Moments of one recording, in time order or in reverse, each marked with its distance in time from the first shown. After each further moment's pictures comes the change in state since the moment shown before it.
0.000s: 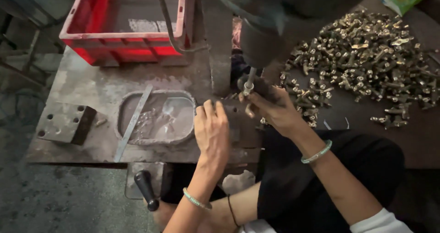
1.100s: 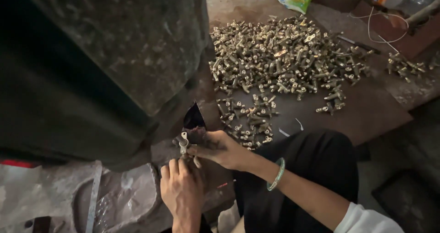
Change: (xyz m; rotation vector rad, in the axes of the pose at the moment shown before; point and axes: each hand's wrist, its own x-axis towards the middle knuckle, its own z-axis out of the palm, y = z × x) left_hand 0.014 0.008 -0.018 -0.241 -0.204 0.006; right_hand -0.004 0.007 0.014 -0.031 -0.037 -0.052
